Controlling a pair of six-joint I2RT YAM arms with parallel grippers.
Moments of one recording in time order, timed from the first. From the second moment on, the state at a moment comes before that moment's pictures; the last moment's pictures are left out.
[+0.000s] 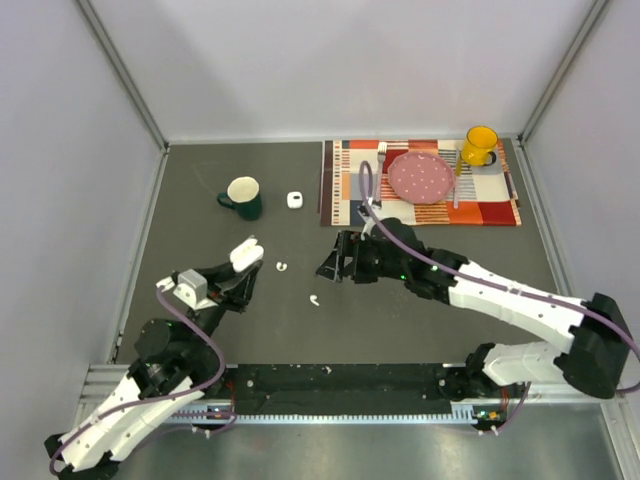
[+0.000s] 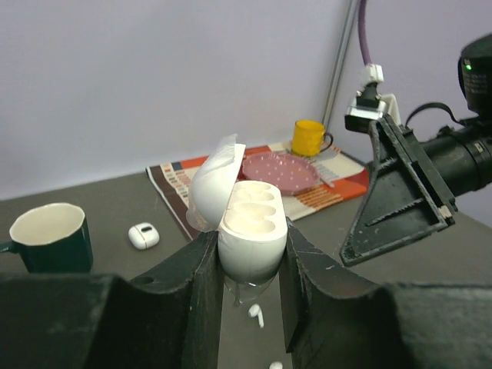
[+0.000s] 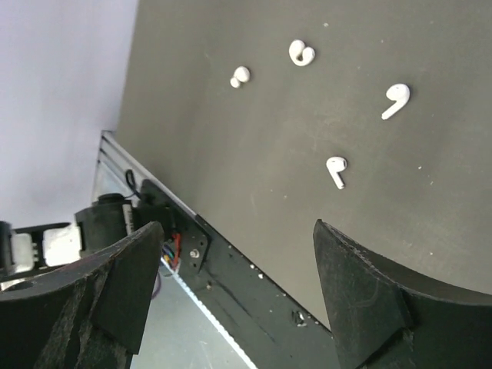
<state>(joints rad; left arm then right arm) -0.86 0.01 0.33 0.07 -0.26 -0.03 0.93 1.19 0.90 -0.20 -0.07 0.85</state>
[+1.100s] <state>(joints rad) -0.37 0.50 0.30 0.49 0.49 -0.18 0.92 1.08 0.84 -0.28 0.16 0.79</state>
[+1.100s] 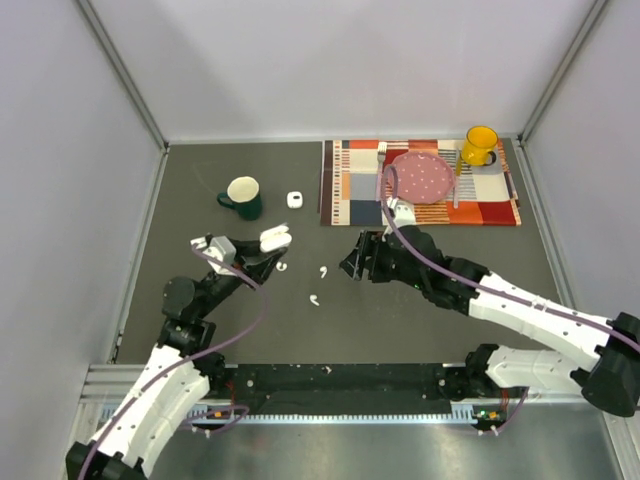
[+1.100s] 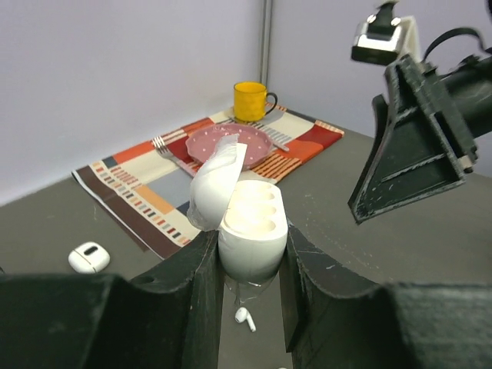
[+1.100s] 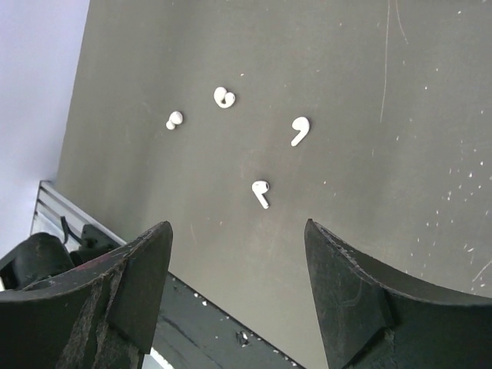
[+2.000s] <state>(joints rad) 0.11 0.27 0.22 0.35 0.61 -0.37 1.00 1.80 1.05 0.27 -0.03 0.28</state>
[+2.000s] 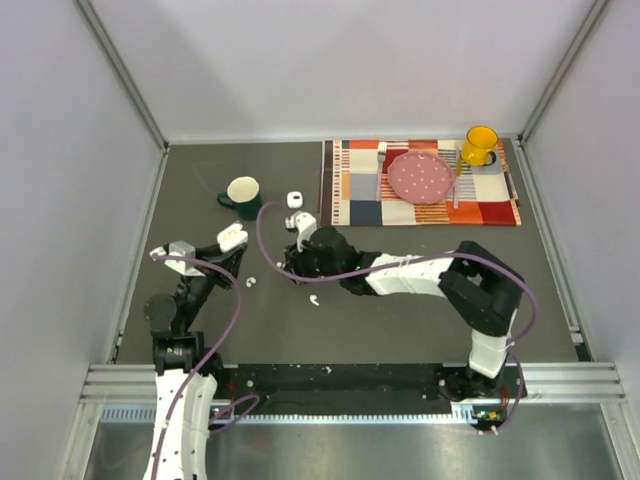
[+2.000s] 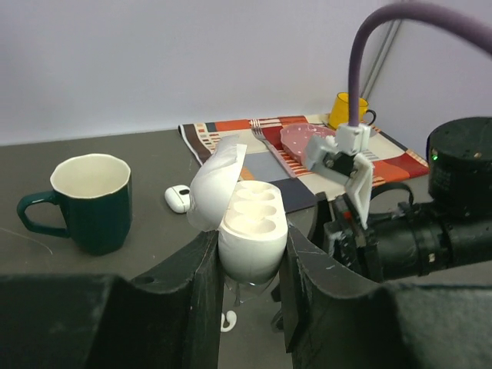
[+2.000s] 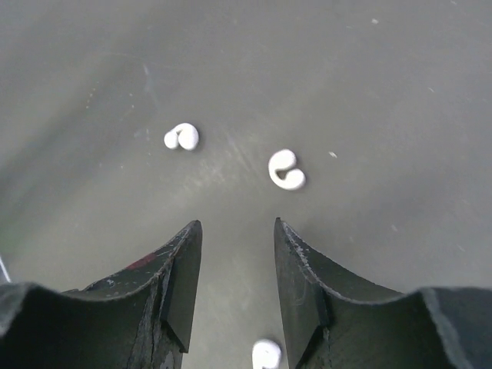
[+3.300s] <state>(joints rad) 0.09 0.22 0.31 0.13 0.45 -0.31 1.03 2.06 1.16 0.47 -0.03 0.18</state>
